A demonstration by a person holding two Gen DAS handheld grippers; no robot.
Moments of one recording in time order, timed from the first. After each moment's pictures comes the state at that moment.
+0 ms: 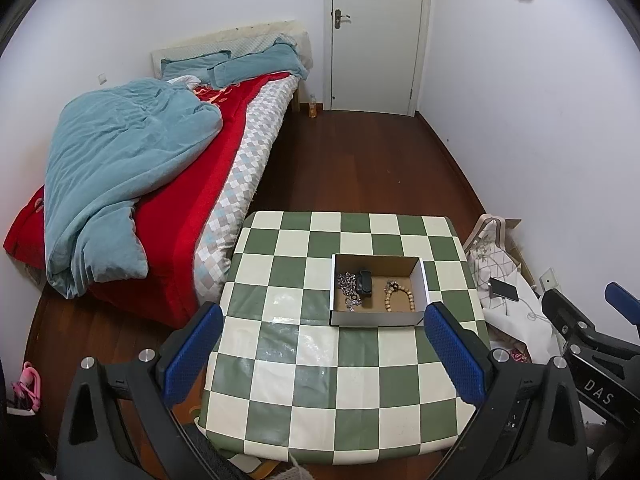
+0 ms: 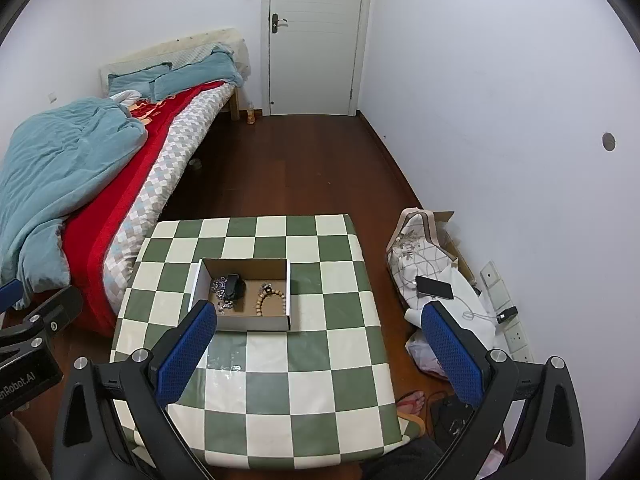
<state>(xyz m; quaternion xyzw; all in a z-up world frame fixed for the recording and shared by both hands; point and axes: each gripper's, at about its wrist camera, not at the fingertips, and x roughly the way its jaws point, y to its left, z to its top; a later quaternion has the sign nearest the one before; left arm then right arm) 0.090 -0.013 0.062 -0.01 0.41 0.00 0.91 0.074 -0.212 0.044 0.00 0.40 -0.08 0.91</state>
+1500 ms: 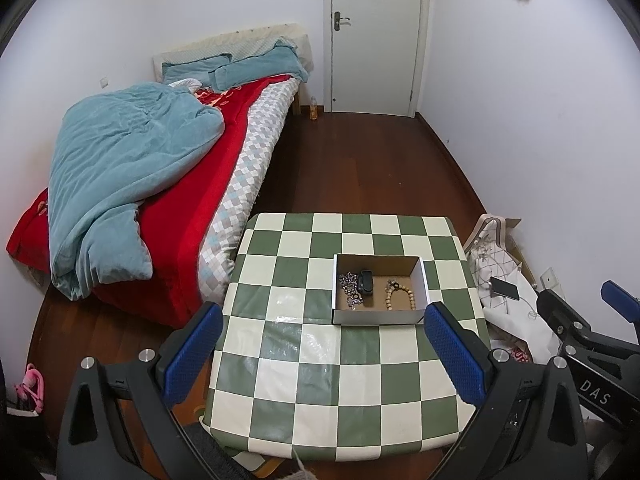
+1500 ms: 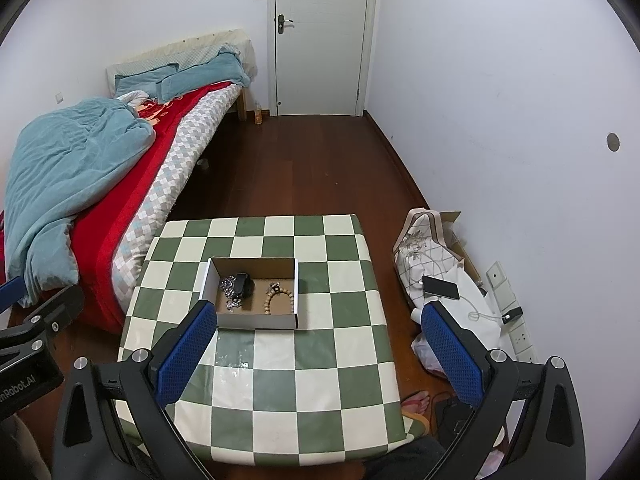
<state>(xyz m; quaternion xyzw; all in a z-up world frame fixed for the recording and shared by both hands) 0.081 -0.015 0.071 0.00 0.41 0.00 0.91 0.070 -0.212 0.052 0.00 0.40 -0.07 0.91</state>
